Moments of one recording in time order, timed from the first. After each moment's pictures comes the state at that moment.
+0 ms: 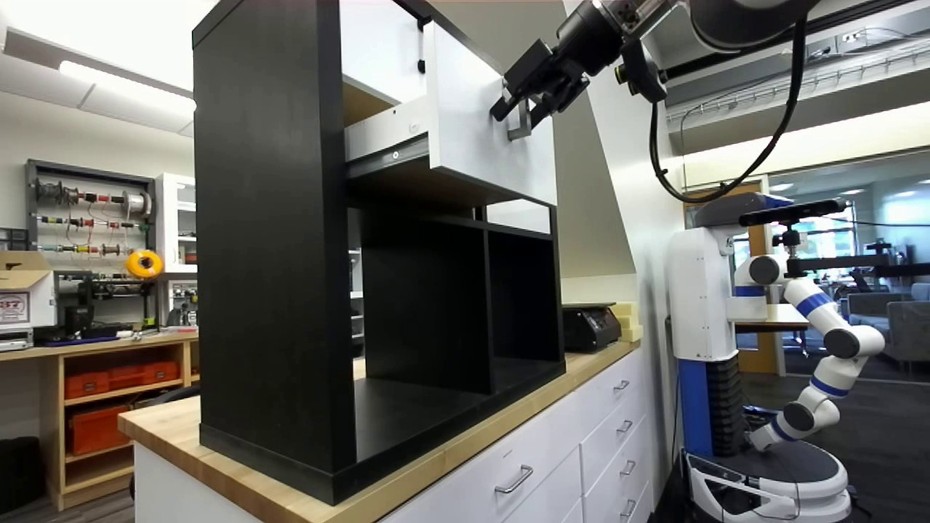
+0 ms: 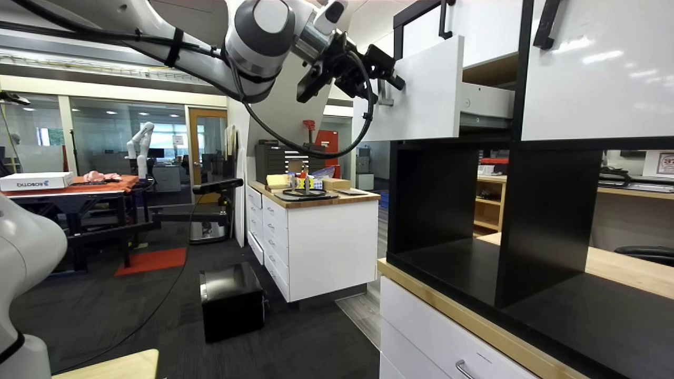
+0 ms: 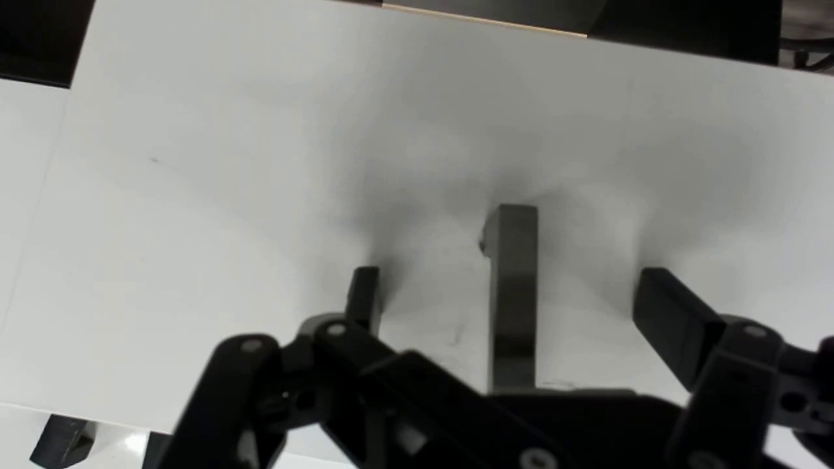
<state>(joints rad) -0.15 -0.41 0.16 -2.19 -0.32 2.89 0.24</state>
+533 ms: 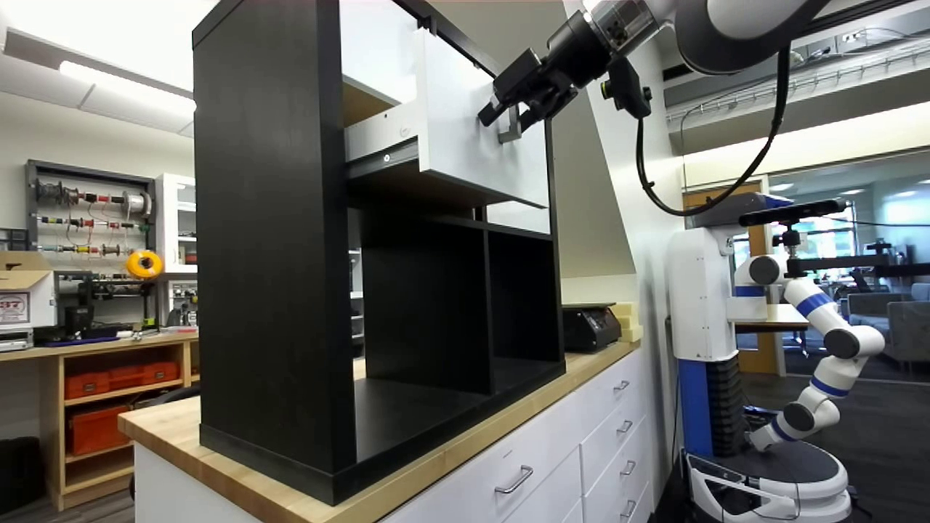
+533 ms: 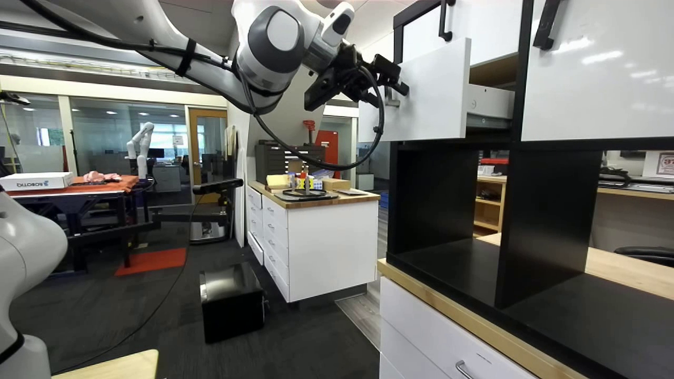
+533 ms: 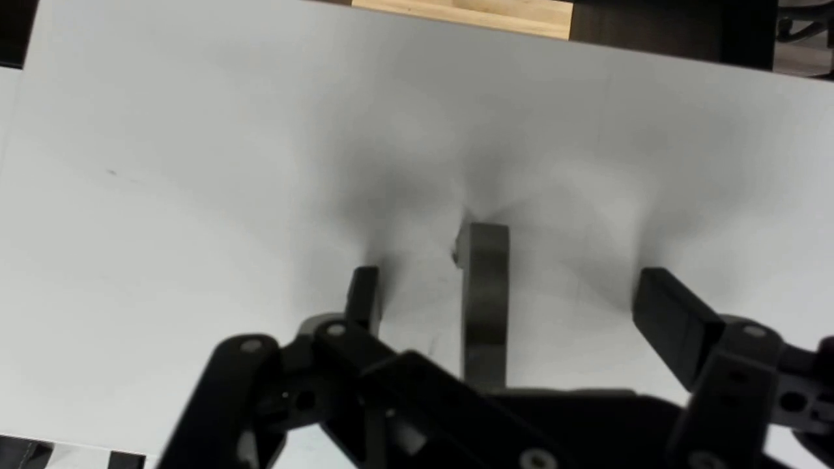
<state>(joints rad) -0.15 -0.35 0.17 -2.20 -0.32 3.01 0.24</state>
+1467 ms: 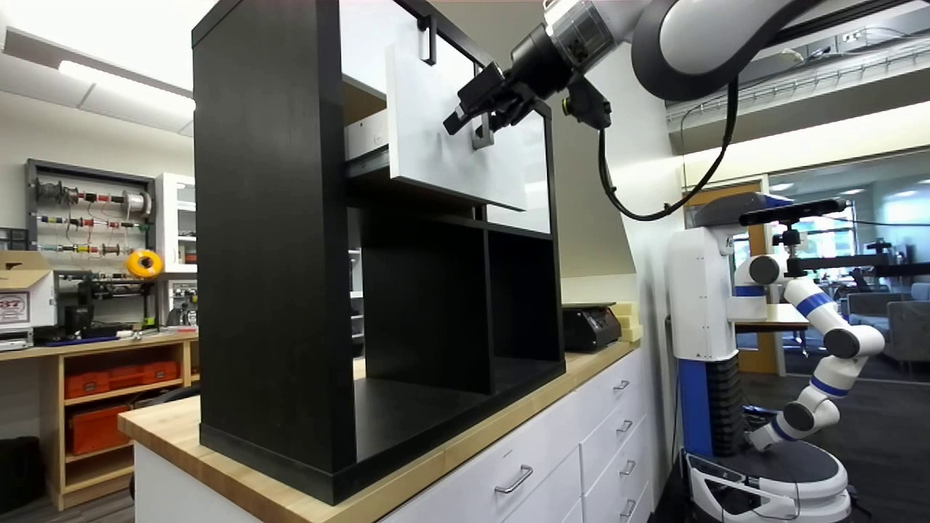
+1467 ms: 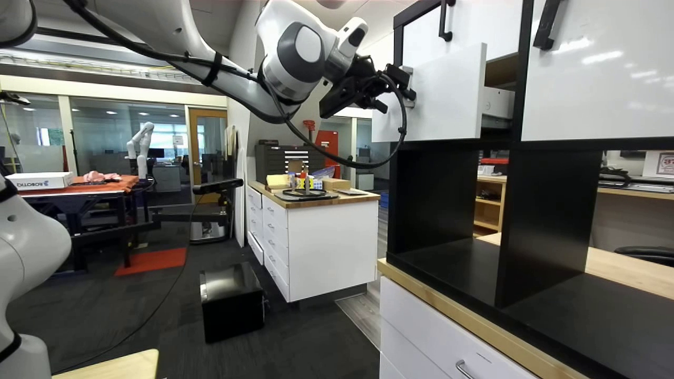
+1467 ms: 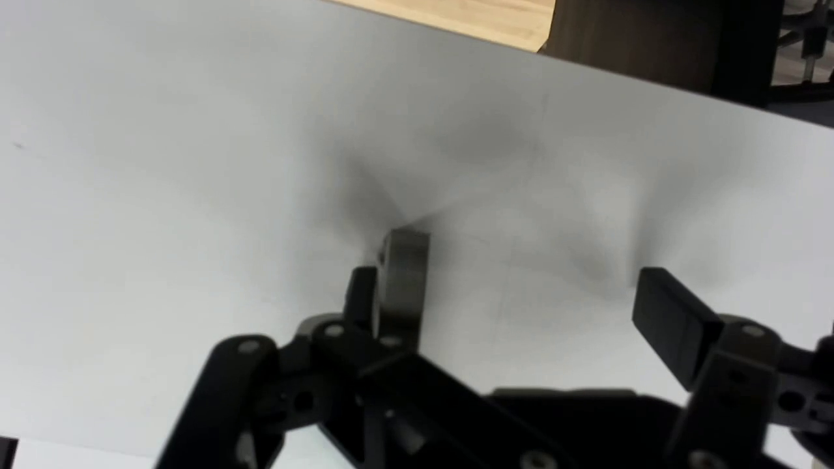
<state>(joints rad) -0.21 -0.22 0.24 -2.09 -0.40 3.08 0.25</state>
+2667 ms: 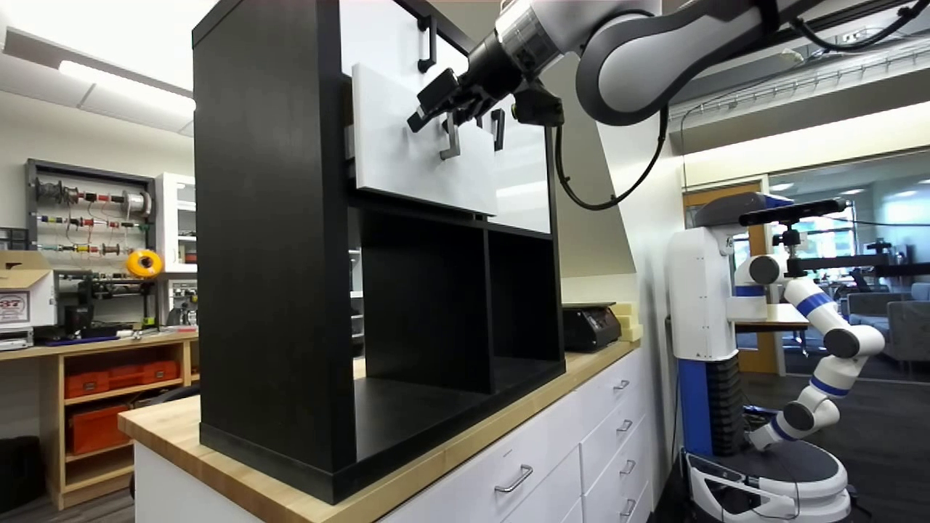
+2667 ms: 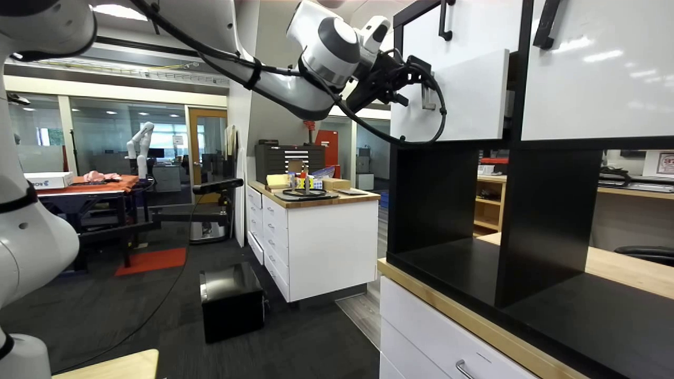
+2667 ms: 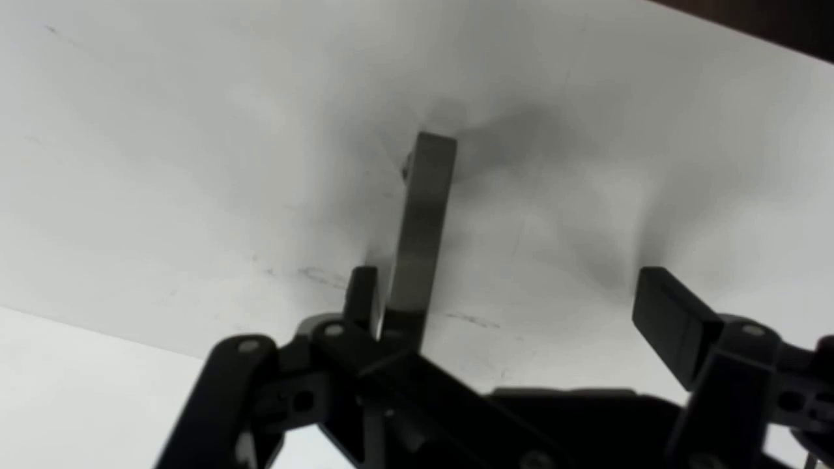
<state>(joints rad) -0.33 -0.01 0.36 -1.80 -0.73 3.03 0.46</state>
